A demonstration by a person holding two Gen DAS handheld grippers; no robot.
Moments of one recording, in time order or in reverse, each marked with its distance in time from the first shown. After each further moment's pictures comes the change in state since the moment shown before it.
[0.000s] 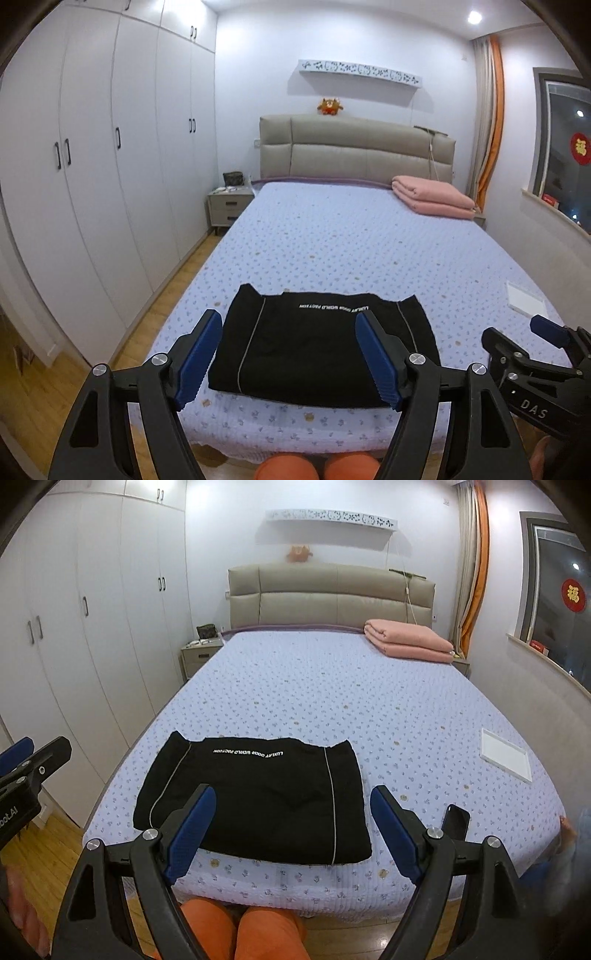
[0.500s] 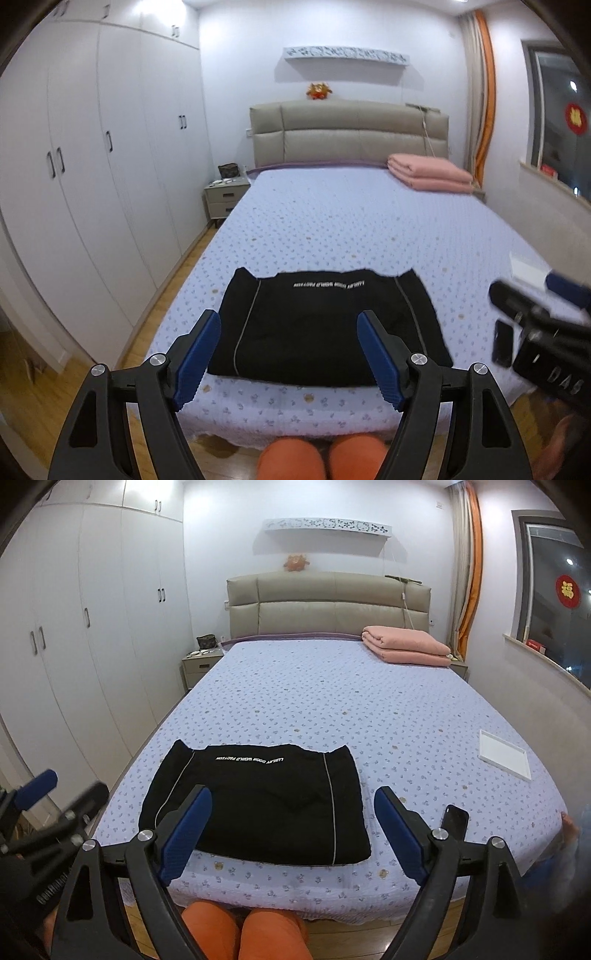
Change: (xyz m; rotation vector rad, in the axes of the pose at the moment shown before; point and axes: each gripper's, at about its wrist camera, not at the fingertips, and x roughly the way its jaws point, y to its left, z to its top) left arm 0.007 -0.036 -0.026 0.087 0.067 0.029; right arm -0.017 -0.003 -0.003 0.029 -0.034 -0.003
